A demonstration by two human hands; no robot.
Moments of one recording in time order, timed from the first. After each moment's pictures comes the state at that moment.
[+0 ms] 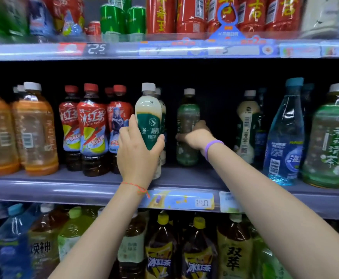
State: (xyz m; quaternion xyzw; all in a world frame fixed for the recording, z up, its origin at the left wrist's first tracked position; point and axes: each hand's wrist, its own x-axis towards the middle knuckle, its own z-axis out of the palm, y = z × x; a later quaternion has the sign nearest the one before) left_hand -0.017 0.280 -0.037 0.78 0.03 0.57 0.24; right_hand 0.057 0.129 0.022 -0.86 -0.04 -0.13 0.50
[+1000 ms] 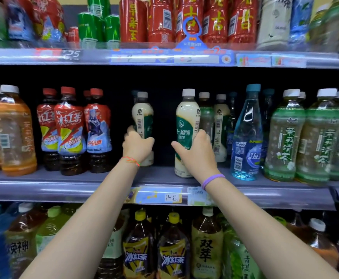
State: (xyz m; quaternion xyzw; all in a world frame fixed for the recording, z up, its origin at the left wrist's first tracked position) left_hand 0.015 0.234 -0.006 0.81 0.08 0.29 0.50; right_hand -0.022 0.073 -0.020 -0.85 -0.07 -0.33 0.41
